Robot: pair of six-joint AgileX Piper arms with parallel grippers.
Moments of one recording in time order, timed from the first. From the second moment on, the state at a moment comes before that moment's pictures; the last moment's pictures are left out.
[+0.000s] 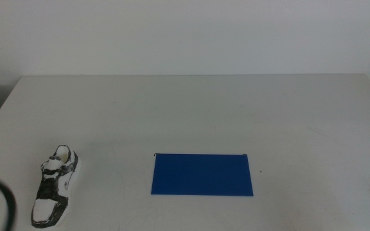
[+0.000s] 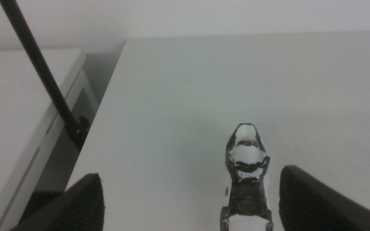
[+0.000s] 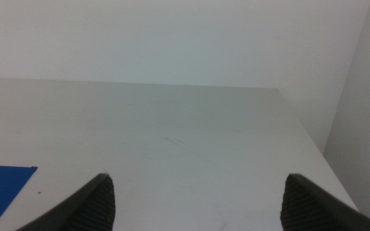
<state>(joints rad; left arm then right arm) 0.06 0.29 -0.37 0.05 0.53 -0.01 -0.03 -0.01 0.03 0.04 0.17 -0.06</state>
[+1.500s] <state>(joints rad) 0.06 1.47 -1.14 -0.16 1.11 0.21 -0.03 -0.01 0.03 0.04 0.17 -0.06</state>
